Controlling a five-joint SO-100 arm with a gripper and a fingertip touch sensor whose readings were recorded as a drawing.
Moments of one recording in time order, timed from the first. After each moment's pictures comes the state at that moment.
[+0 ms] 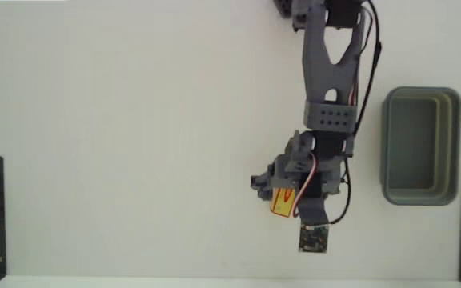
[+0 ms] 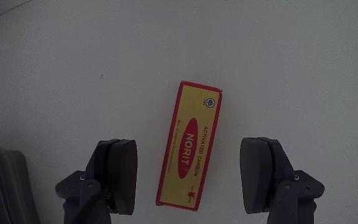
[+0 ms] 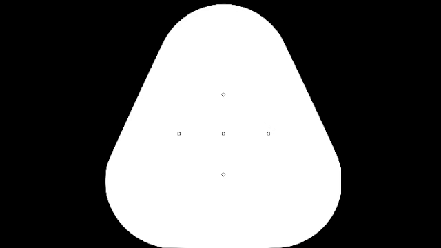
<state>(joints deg) 1.8 88.9 95.4 50.9 -0.2</state>
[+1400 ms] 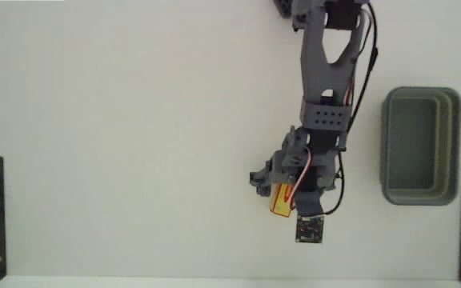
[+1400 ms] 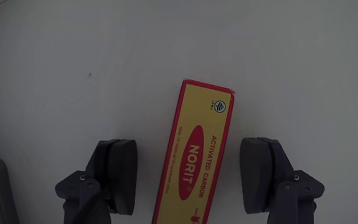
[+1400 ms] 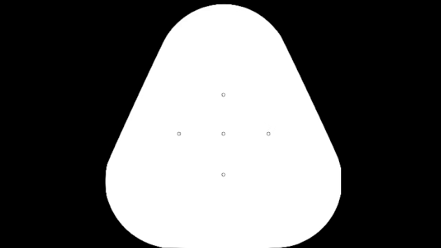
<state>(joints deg) 1.8 87.7 104.3 40.0 -0.2</state>
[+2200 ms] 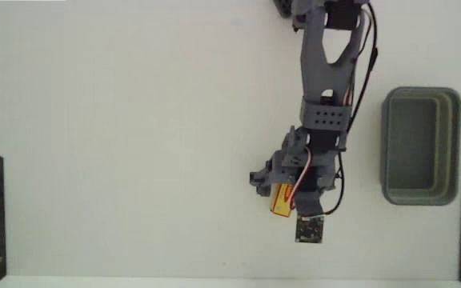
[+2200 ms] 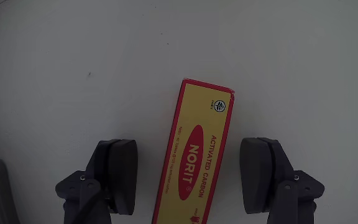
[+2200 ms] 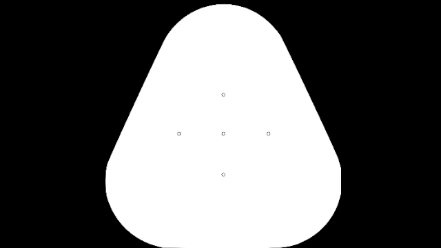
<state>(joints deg) 1.8 87.7 104.3 40.0 -0.3</state>
